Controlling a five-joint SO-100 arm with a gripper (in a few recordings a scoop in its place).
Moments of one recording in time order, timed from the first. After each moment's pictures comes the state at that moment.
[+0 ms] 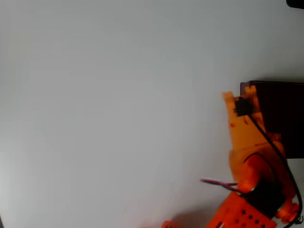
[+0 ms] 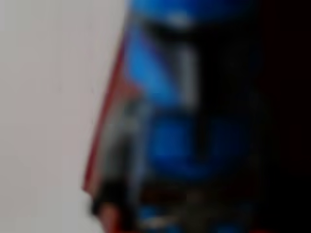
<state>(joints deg) 36.9 112.9 109.7 71.5 33.1</state>
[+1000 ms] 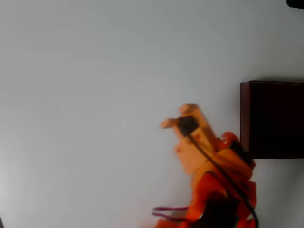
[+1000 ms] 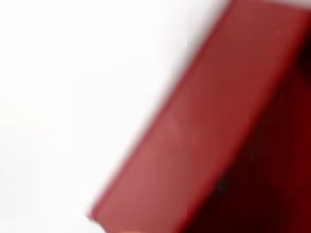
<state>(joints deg) 22.1 137.4 127.1 70.2 15.5</state>
